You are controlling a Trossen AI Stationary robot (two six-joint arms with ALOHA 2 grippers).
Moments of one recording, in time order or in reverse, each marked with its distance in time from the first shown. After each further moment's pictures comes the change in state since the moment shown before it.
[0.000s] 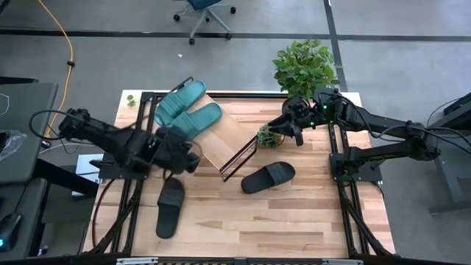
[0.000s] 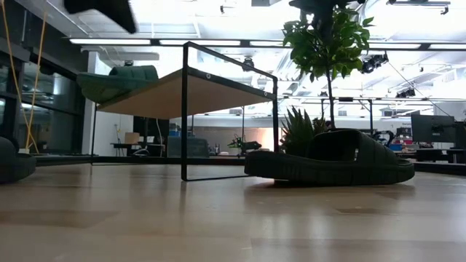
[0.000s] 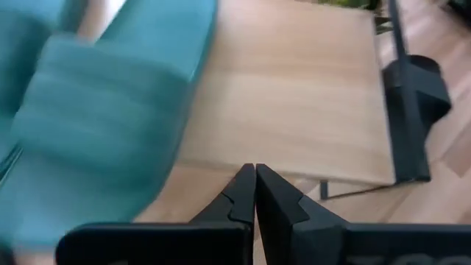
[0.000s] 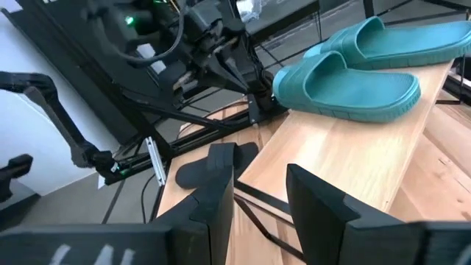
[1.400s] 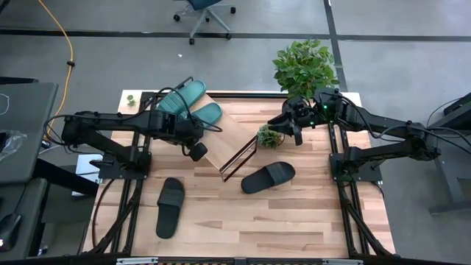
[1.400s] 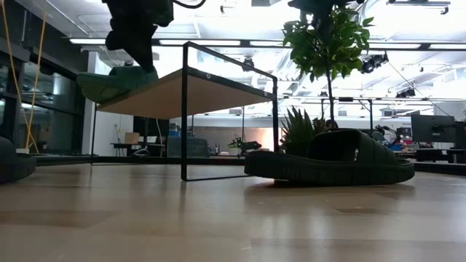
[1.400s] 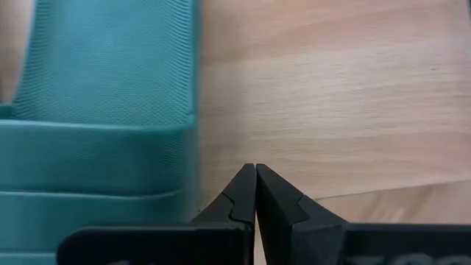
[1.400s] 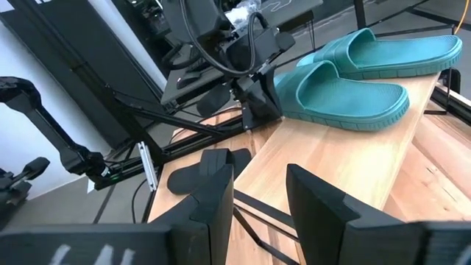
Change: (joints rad) left arm 0.403 0.058 -0.054 0.140 0.388 0.566; right arm 0.000 0.000 0.000 0.011 0.028 -0.021
